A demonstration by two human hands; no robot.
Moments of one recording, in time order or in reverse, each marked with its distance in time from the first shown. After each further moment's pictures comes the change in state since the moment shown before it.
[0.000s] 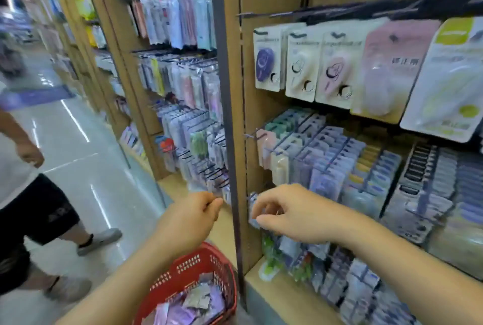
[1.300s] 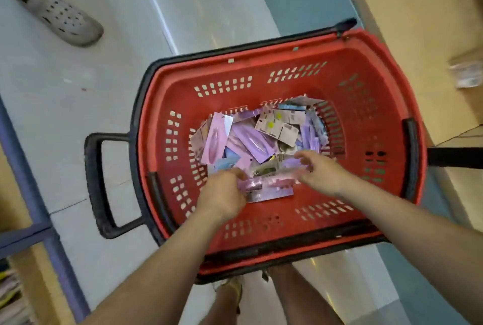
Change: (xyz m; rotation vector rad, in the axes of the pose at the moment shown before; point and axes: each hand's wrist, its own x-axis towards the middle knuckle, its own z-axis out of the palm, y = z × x) left_hand 0.011 -0.638 0.463 -0.220 -0.673 -0.803; right_hand 0.427 0.276 0.707 0.107 -0.702 0.552
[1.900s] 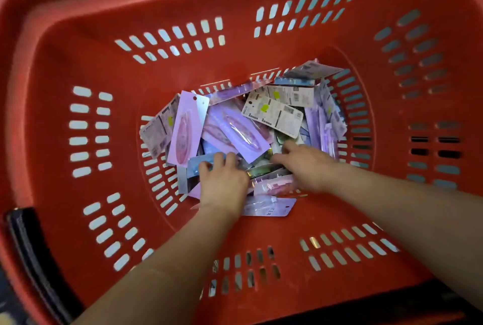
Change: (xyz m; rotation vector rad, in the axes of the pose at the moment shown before) left_hand 0.134 -0.011 0.100 0.714 0.153 0.116; right_hand 0.142 0.061 0.052 -0.656 -0.166 -0.369
